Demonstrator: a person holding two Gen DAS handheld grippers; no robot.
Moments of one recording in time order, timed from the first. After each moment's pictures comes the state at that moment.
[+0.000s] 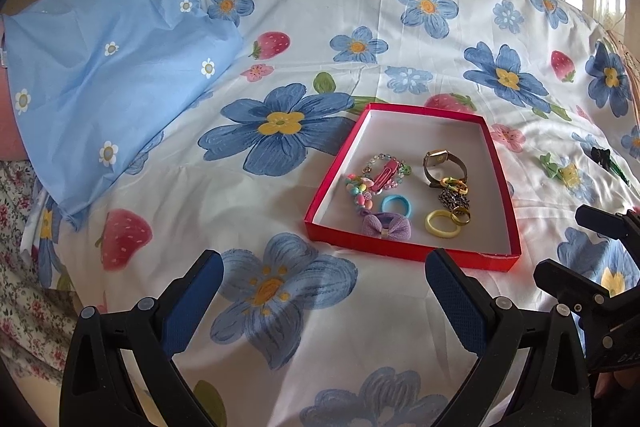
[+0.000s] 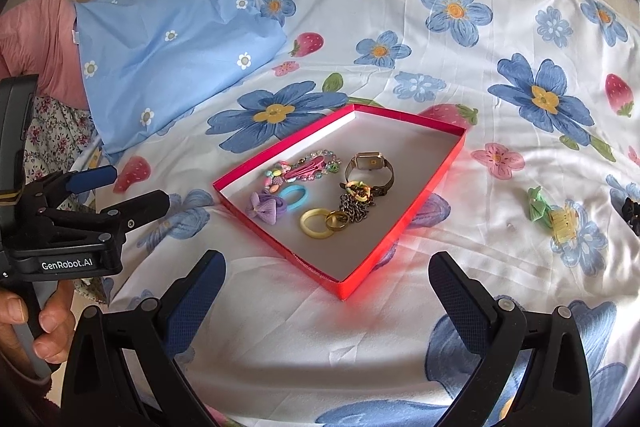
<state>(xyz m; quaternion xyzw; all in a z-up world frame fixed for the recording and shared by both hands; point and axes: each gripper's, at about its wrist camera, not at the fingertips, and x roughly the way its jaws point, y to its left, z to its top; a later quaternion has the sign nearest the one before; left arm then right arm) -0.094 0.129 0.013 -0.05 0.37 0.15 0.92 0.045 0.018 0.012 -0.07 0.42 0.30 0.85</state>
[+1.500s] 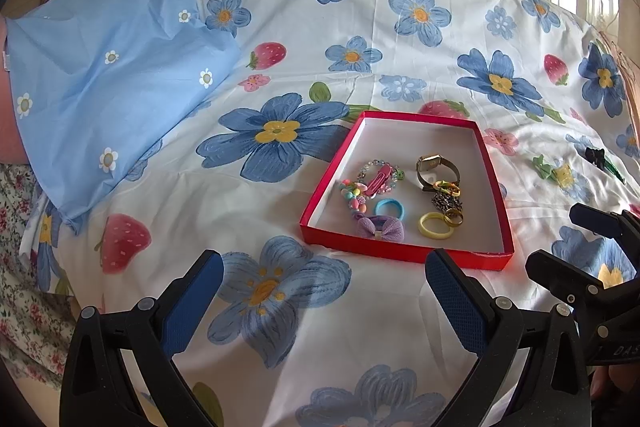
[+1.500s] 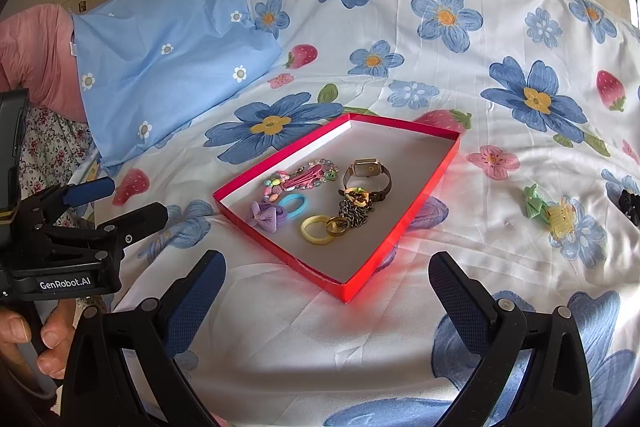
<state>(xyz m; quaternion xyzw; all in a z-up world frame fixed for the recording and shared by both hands) -0.105 0.126 0.012 -0.04 0.35 0.15 0.93 0.040 0.015 0.012 -0.05 0.41 0.30 0.86</state>
